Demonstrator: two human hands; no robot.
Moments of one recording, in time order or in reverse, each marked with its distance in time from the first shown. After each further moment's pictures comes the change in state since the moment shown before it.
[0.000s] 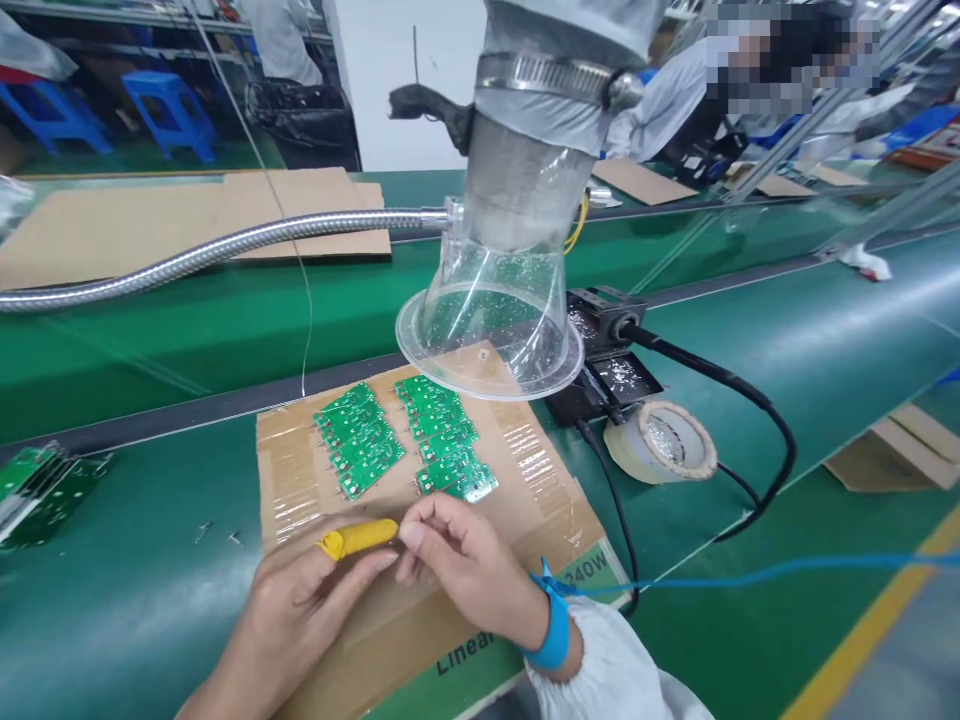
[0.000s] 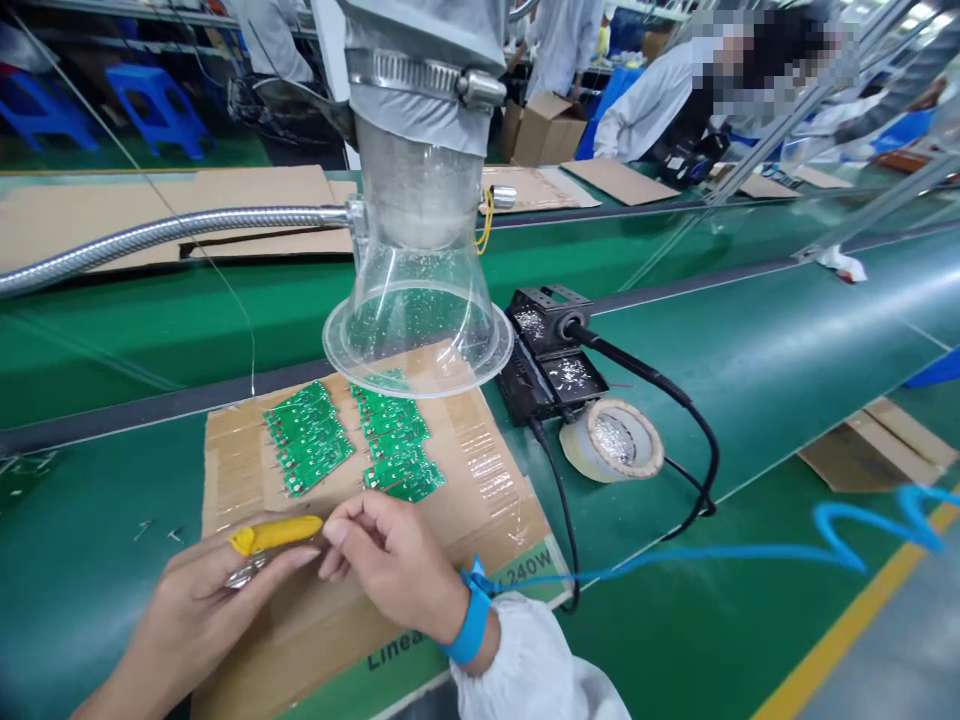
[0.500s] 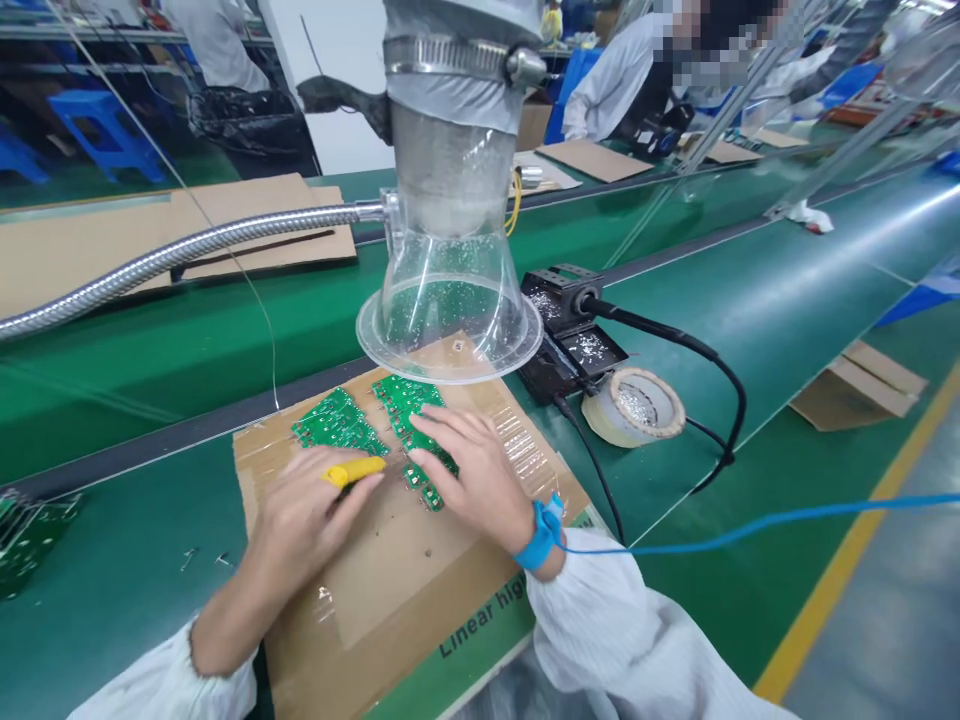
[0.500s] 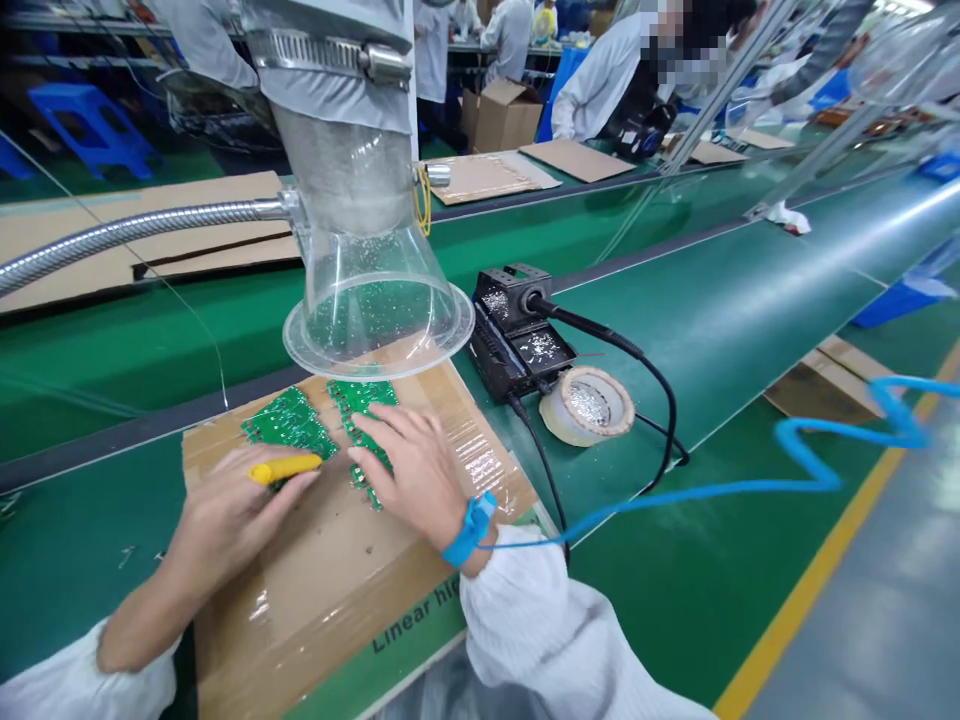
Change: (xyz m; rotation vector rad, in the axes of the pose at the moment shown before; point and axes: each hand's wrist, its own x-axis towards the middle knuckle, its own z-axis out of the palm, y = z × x) left_hand 0.046 -0.041 0.010 0.233 -0.038 0.278; right_hand 0.025 -0.014 -0.040 -0.939 0.375 -0.450
